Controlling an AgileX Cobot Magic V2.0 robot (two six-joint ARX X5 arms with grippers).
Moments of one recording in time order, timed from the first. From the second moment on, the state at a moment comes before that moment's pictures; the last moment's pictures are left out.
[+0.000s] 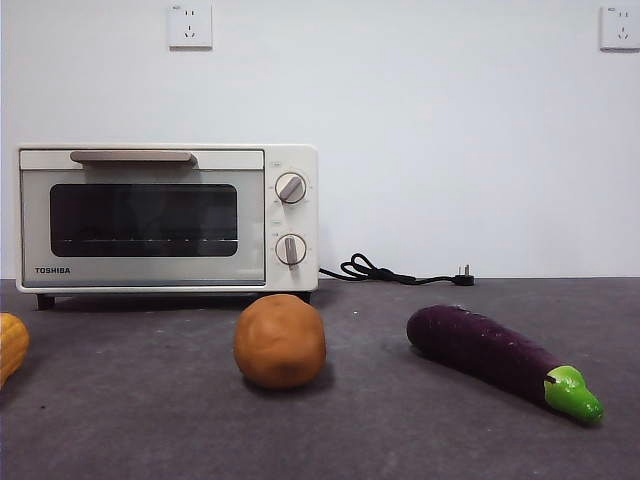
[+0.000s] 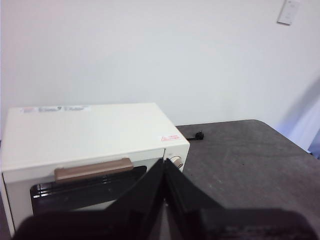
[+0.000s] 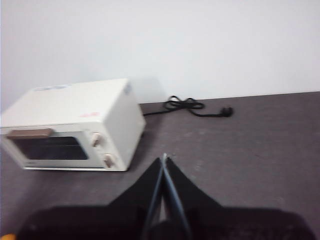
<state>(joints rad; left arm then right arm) 0.02 0.73 1.18 -0.56 0.42 -0.13 0.04 0.72 1.24 -0.75 -0.25 0.11</state>
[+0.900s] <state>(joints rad) -0.01 0.83 1.31 -0.70 0.42 -0.06 0.08 0.87 1.45 -1.18 -0.54 0.05</state>
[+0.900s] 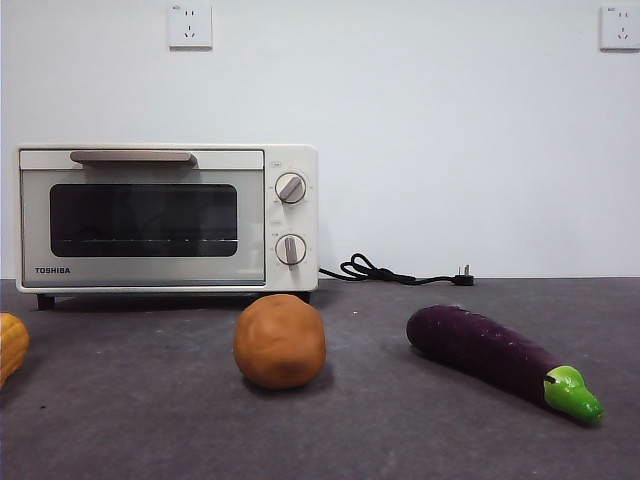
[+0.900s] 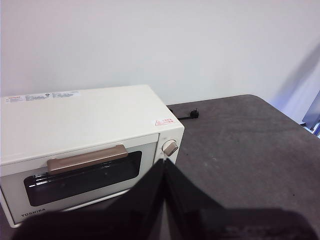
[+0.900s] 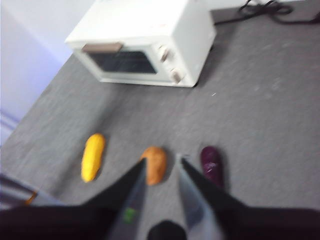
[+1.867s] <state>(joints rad) -0.01 1.03 1.31 -0.62 0.42 0.02 0.26 0.92 1.45 -1.34 -0.56 0.03</state>
